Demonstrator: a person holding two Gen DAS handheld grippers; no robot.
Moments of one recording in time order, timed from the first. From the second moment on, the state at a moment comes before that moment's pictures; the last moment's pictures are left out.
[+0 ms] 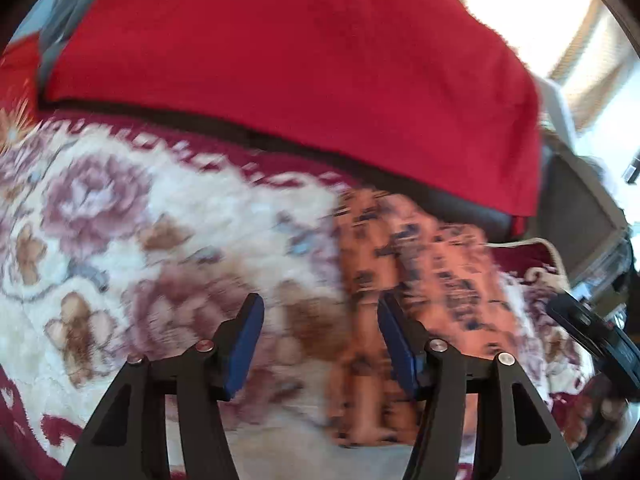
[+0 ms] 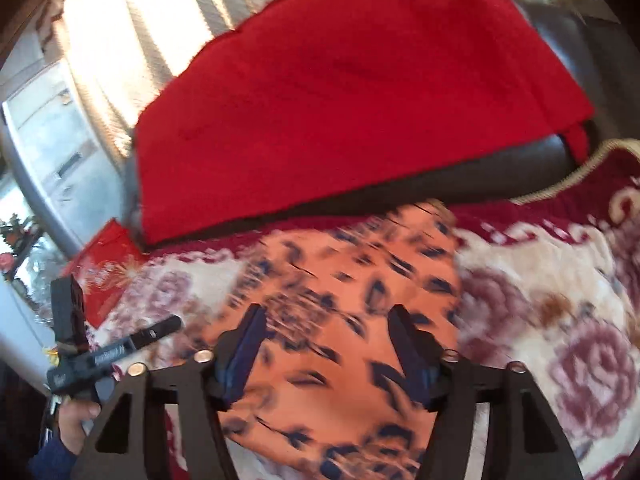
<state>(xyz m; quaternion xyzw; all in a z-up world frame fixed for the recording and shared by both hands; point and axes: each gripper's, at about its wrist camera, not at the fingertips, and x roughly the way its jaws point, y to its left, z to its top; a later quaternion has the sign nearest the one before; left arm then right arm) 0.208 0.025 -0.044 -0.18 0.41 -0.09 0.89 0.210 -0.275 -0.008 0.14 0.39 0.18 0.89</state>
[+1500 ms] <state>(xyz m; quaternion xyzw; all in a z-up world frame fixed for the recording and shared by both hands) 0.072 -0.047 0.068 -0.01 0.34 -0.01 0.94 0.064 -0.238 0.040 -0.02 0.41 0.03 0.91</state>
